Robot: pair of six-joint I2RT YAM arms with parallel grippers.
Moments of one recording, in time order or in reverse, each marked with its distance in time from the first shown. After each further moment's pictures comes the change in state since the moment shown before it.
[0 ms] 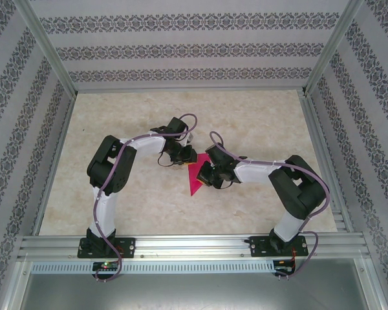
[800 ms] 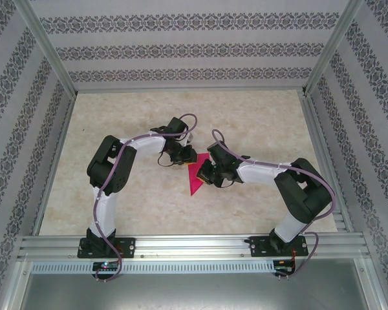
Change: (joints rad) left arm 0.000 0.000 0.000 0.000 0.000 0.000; right arm -0.006 -0.050 -0.002 -0.008 -0.015 -0.011
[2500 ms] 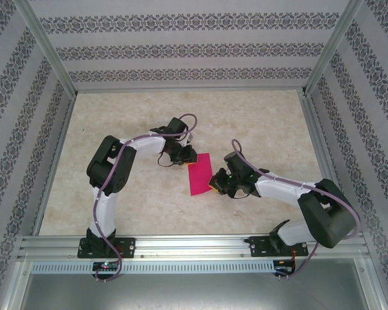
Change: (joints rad) left arm 0.000 -0.005 -0.006 0.007 -0.005 -0.007; right arm -0.054 -0.267 -0.245 0.006 -0.042 0.061
